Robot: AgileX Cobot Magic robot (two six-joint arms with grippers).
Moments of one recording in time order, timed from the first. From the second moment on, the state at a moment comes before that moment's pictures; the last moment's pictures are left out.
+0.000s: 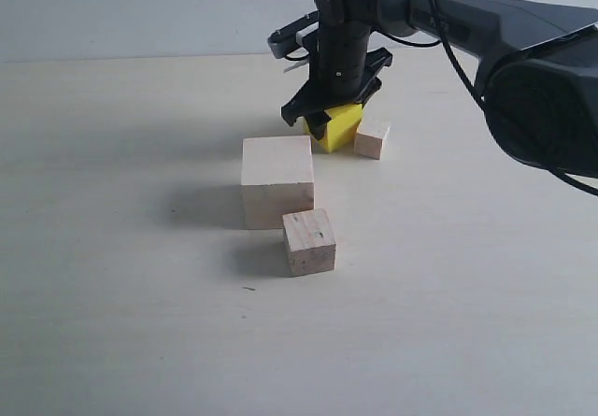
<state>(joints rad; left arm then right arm) 0.08 0.01 0.00 -0.06 0.37 -0.06 0.48 2.55 -2.26 -0.14 1.16 -0.08</state>
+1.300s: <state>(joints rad) 0.08 0.01 0.00 -0.06 0.37 -0.06 0.47 1.68 -1.39 0.35 0.93 -0.61</state>
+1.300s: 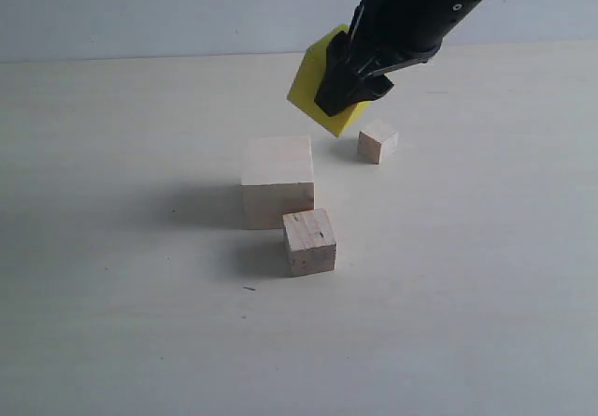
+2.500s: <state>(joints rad) 0.08 0.01 0.00 -0.06 0.37 -0.06 0.48 1.96 -1.62 0.32 1.02 -1.26</state>
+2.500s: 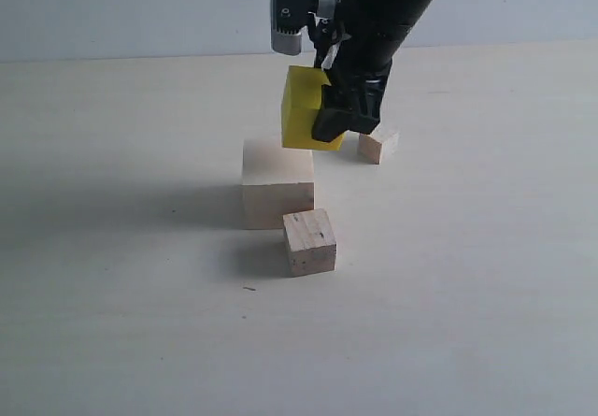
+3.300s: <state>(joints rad) 0.08 0.01 0.00 -0.06 0.37 -0.06 0.60 2.05 -1.76 0.14 1.07 -1.05</state>
